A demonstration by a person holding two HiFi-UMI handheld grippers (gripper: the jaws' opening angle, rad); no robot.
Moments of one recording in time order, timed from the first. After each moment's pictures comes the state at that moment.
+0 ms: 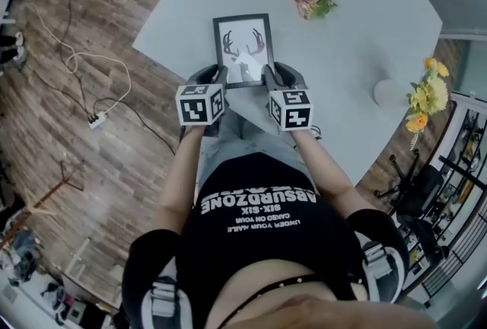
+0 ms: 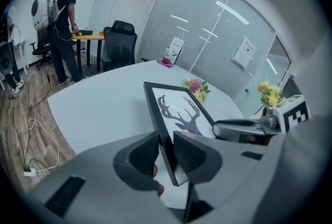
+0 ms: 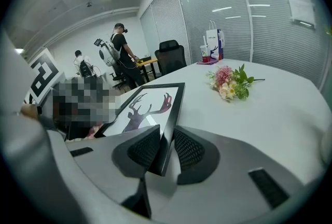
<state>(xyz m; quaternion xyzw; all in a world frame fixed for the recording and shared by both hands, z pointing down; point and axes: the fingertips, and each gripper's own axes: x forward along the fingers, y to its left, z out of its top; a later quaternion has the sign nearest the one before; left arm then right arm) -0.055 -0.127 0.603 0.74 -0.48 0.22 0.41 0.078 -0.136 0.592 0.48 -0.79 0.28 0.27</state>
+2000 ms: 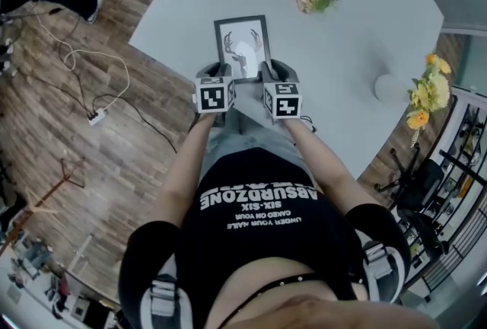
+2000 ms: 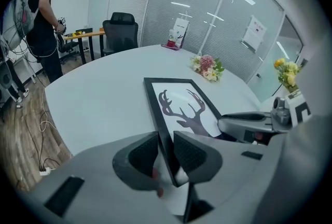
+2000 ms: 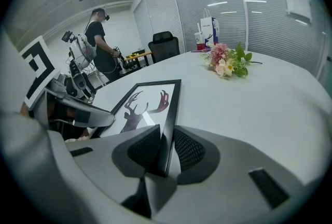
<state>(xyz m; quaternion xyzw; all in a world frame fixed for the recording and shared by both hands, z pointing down) -0.047 -0.121 0.674 0.70 -0.50 0.30 0.40 0.085 -0.132 0.662 0.50 -0.76 0.30 0.29</state>
